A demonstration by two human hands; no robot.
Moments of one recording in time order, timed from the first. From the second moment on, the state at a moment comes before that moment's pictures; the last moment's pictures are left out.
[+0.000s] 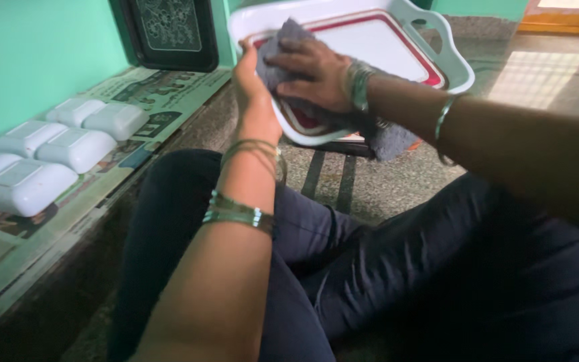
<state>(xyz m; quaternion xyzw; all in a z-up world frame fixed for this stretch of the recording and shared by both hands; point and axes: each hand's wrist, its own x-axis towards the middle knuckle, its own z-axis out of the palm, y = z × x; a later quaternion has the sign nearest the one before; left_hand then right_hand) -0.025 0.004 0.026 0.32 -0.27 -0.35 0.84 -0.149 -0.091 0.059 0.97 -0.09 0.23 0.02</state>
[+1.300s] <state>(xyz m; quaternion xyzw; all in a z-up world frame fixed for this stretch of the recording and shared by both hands) -0.010 -0.020 -0.012 0.15 -0.17 -0.44 0.87 -0.125 -0.146 0.061 0.98 -0.10 0.17 -0.02</state>
